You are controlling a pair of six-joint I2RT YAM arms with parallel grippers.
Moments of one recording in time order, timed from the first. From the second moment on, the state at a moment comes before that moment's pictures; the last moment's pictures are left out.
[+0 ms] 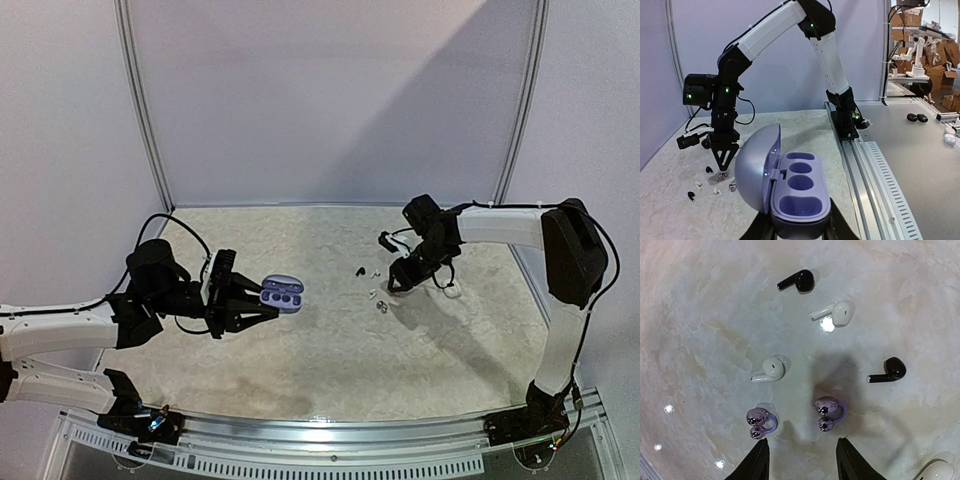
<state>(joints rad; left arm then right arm) -0.75 1.05 0.46 0.53 0.80 0.10 0.52 1.92 1.36 -0.64 -0.21 -0.05</state>
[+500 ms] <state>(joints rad) -0.75 1.04 0.46 0.51 0.80 0.12 0.53 2.03 1.49 -0.68 -0.11 0.05</state>
